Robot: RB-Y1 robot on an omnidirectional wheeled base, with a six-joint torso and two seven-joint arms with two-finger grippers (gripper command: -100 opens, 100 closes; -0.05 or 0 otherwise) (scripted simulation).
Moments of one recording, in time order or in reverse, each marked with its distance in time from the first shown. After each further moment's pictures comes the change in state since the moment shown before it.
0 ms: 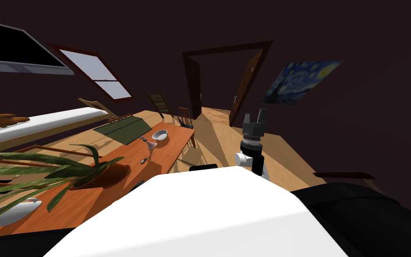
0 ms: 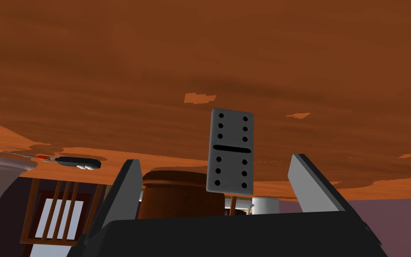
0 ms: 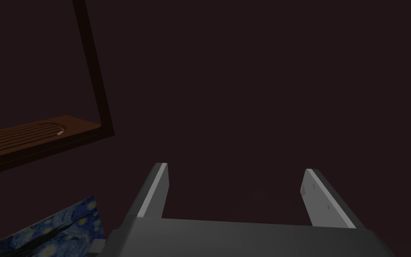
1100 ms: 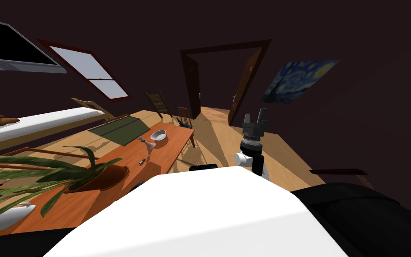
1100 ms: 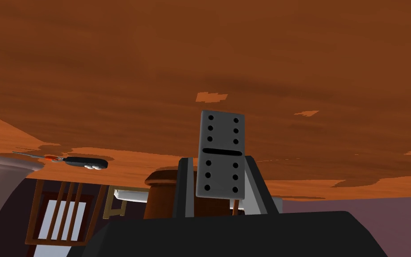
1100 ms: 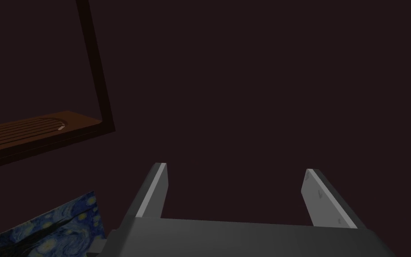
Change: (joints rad) left arm 0.018 -0.008 0.003 -0.041 0.003 0.024 0.000; right arm 0.000 0.000 0.000 0.000 0.000 0.000 0.000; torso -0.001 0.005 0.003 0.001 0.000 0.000
